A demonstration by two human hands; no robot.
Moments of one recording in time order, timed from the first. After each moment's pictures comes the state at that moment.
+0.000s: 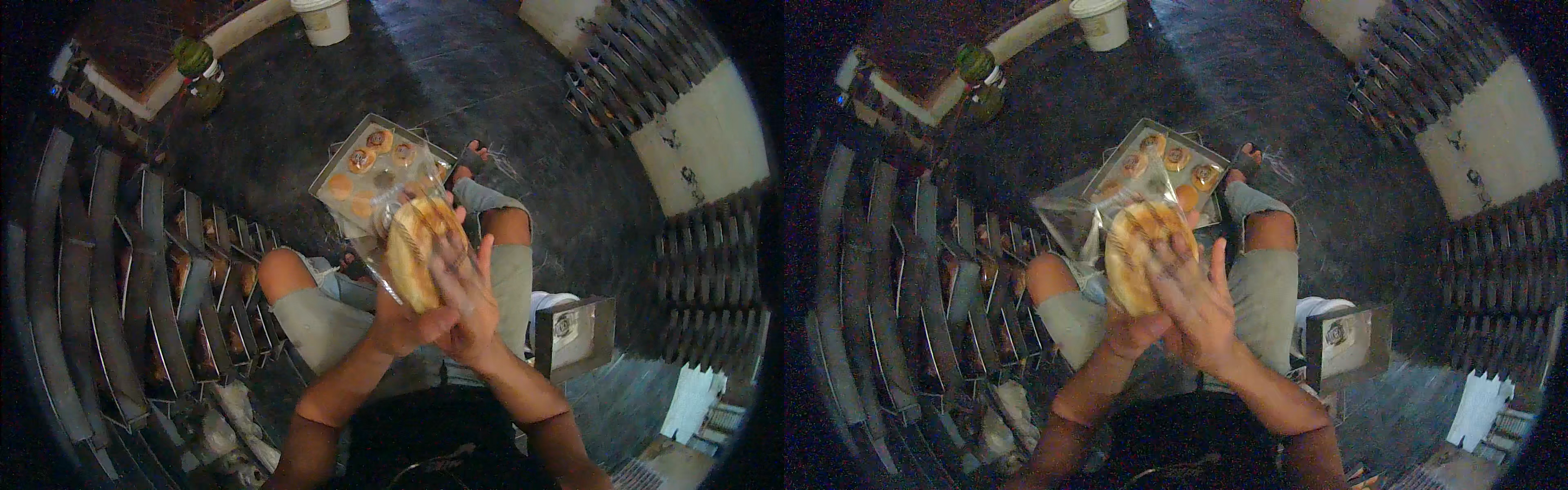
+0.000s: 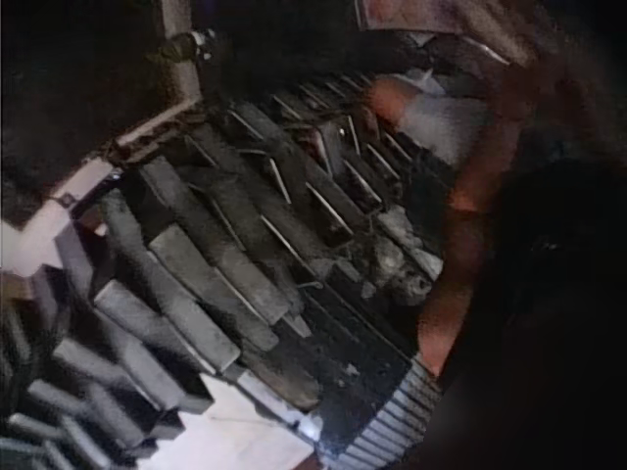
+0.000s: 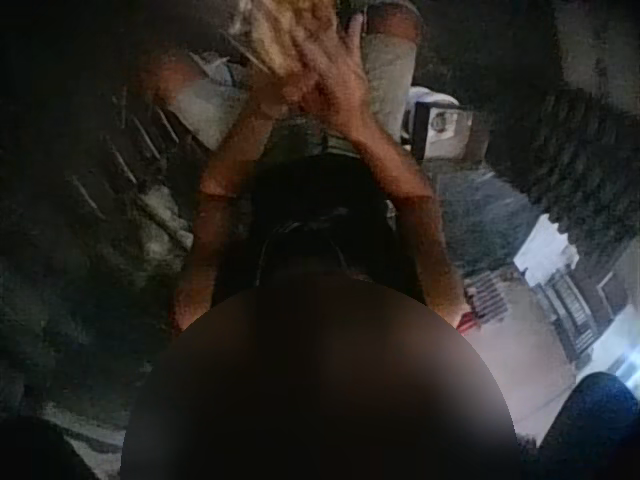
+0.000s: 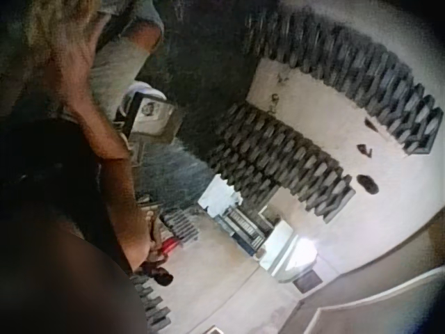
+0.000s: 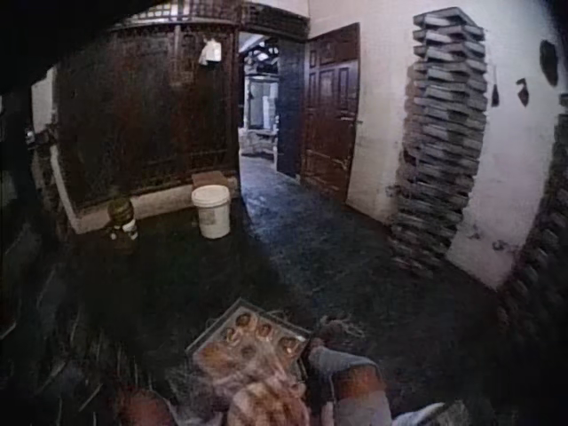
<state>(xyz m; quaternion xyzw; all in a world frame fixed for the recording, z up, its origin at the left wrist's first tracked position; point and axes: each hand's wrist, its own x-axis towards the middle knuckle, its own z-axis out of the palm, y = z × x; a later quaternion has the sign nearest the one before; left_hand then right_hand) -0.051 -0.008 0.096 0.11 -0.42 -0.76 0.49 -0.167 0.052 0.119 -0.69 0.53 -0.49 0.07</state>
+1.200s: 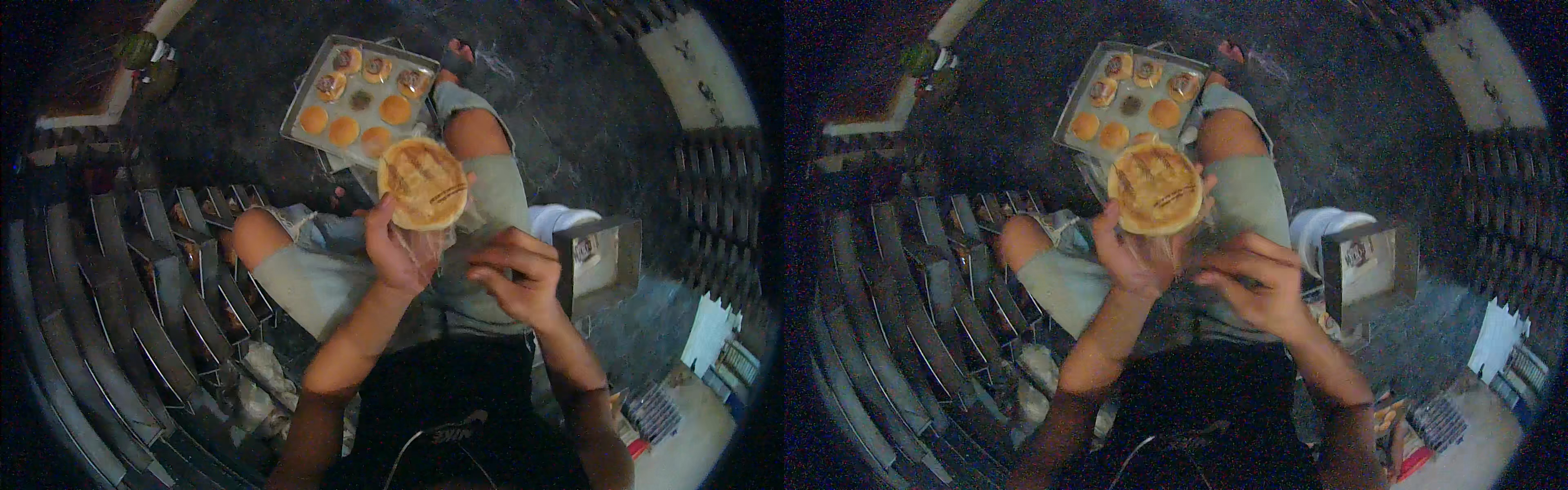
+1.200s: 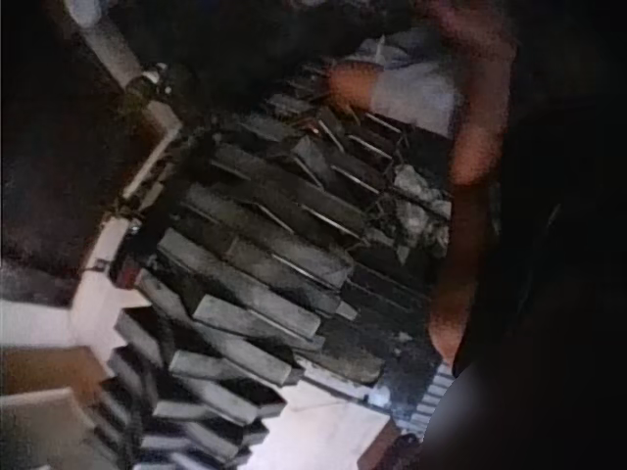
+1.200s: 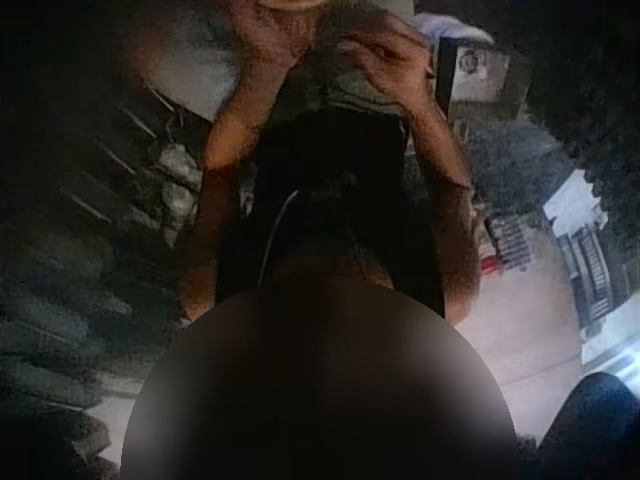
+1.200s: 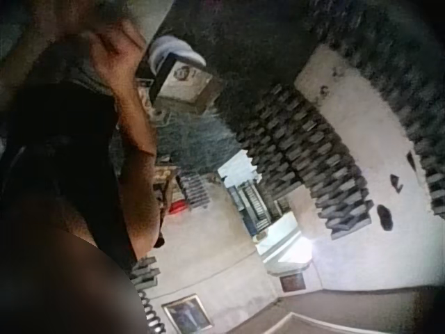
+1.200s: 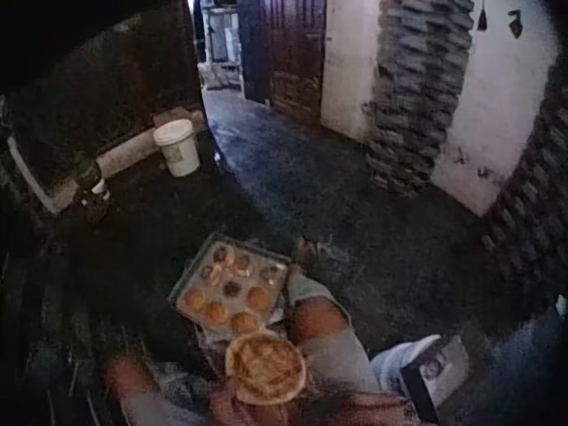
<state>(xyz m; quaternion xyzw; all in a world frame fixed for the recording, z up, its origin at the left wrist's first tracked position) -0.105 0.004 0.023 0.23 -0.12 -0.87 0.42 -0.251 0.111 0.057 -0.59 0.59 -0.44 0.31</state>
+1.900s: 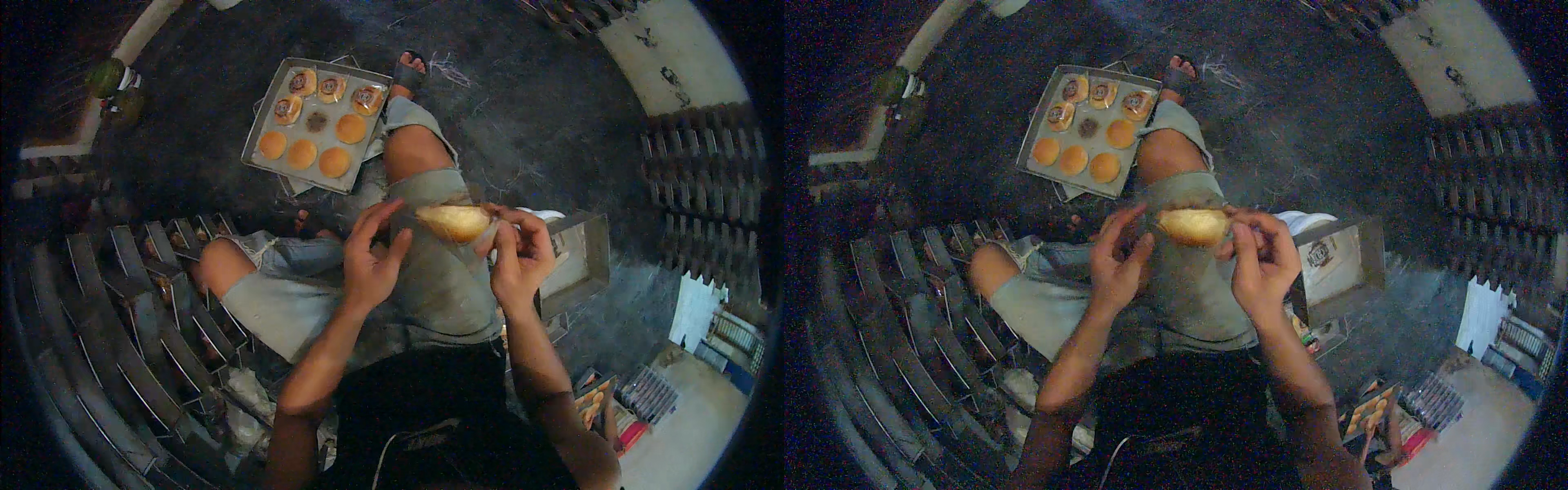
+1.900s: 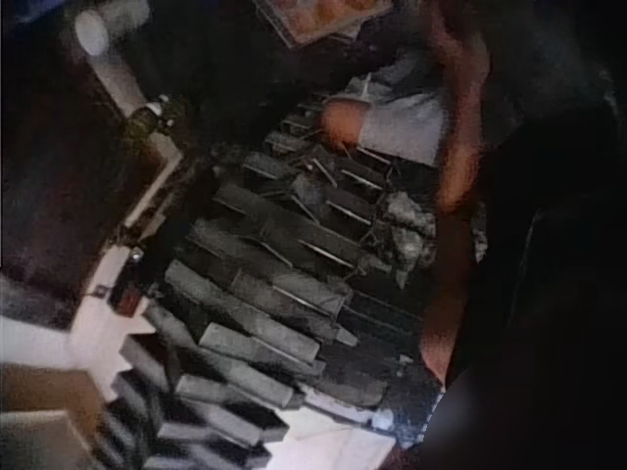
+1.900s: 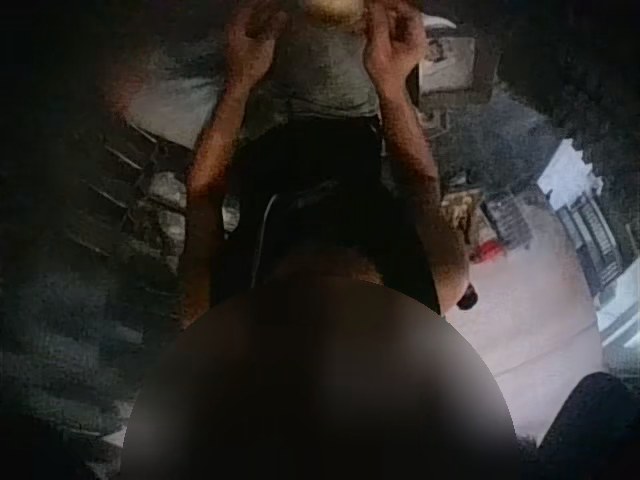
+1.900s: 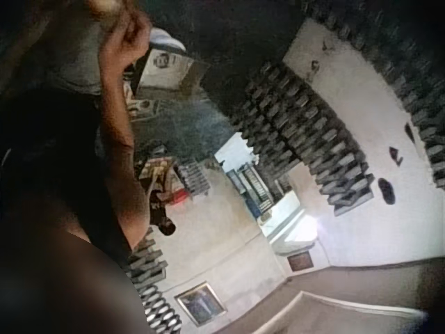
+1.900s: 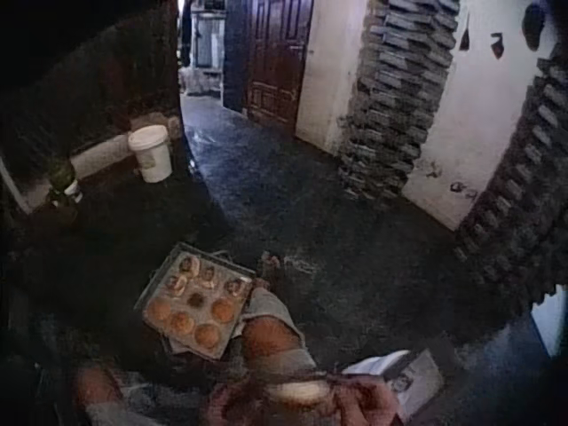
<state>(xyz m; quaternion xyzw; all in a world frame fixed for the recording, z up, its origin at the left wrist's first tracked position) -0.102 0.019 -0.035 0.37 -0.62 -0.61 0.31 -0.275 0.125 0.033 -0.26 0.65 -0.68 0.20</state>
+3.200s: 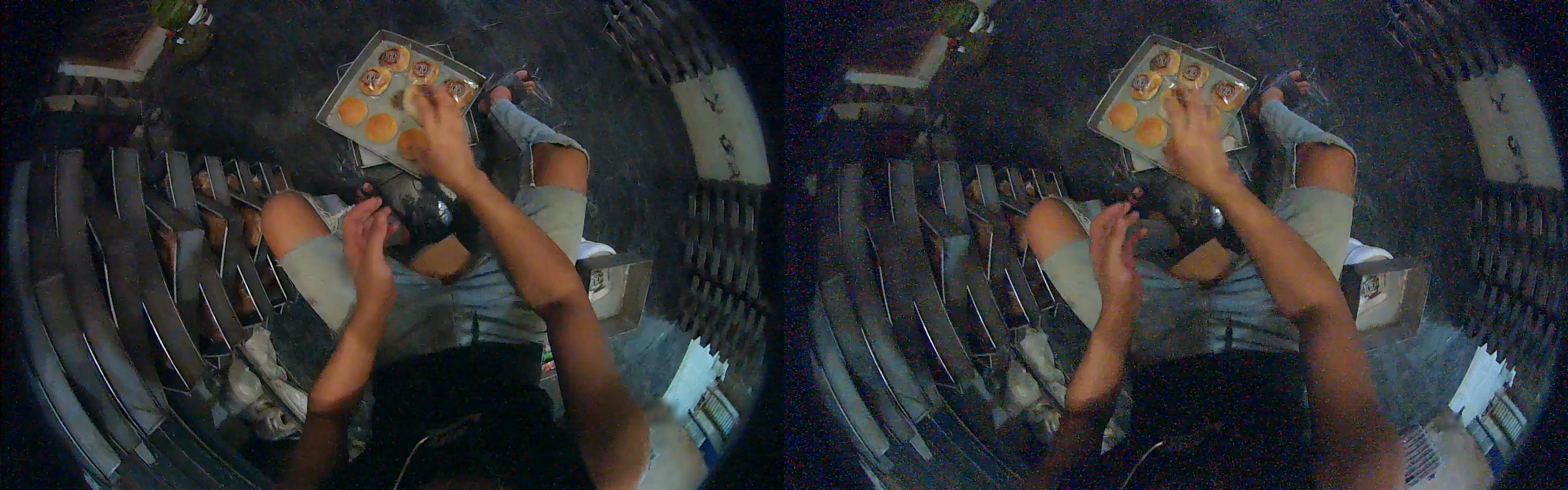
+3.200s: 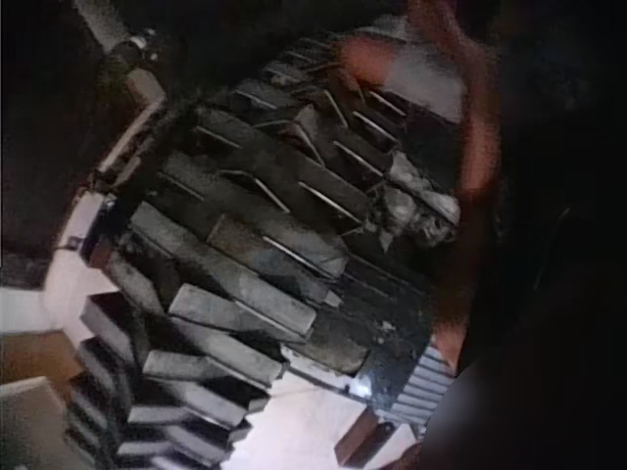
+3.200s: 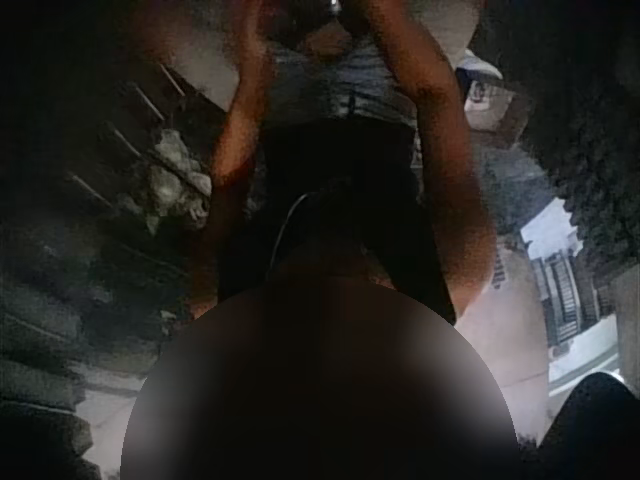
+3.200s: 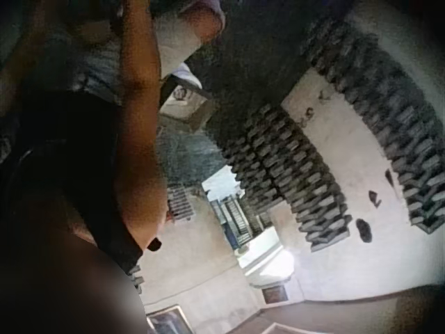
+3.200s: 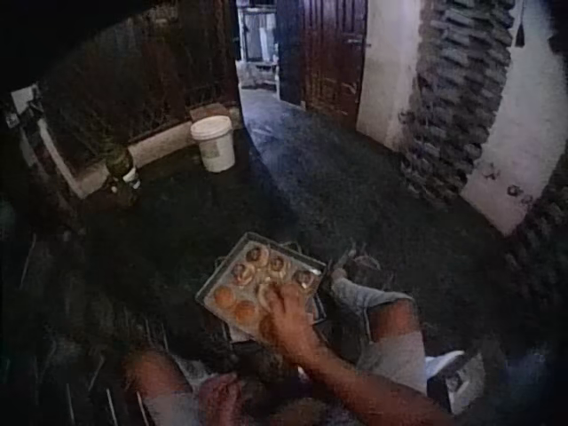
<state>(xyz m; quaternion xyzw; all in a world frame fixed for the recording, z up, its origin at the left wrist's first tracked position) 0.004 -0.010 -0.019 0.52 -0.36 -0.61 0.48 -0.182 -0.107 -0.087 -0.67 0.64 -0.36 0.10</state>
